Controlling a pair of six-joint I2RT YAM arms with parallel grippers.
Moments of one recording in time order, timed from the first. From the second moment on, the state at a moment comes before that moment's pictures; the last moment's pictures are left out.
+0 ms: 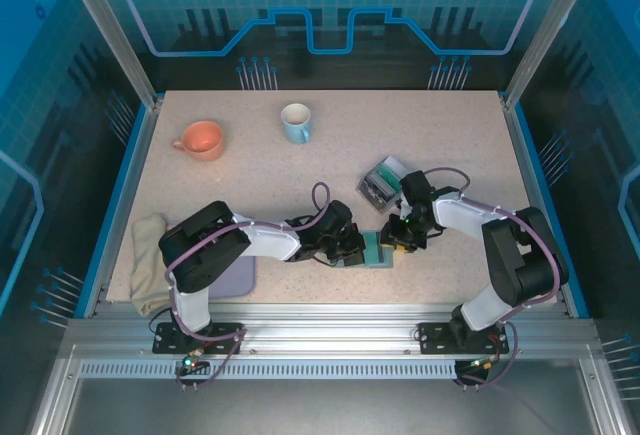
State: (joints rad) left arm -0.89 1.87 0.88 0.19 0.21 -1.23; right arm 0.33 1.58 0.78 -0.63 -0.36 0.57
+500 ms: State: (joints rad) left arm -0.88 1.77 0.86 -0.01 0.14 -1.14; right arm 0.34 1.54 0.80 -0.76 -0.16 0.59
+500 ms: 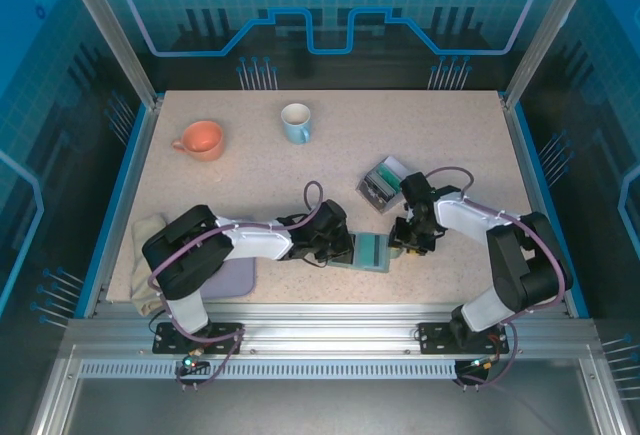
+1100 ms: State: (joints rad) left arm -0.83 1.70 0.88 -0.06 0.16 -1.08; right arm 0.22 1.40 1.06 -0.86 -0.12 0.38
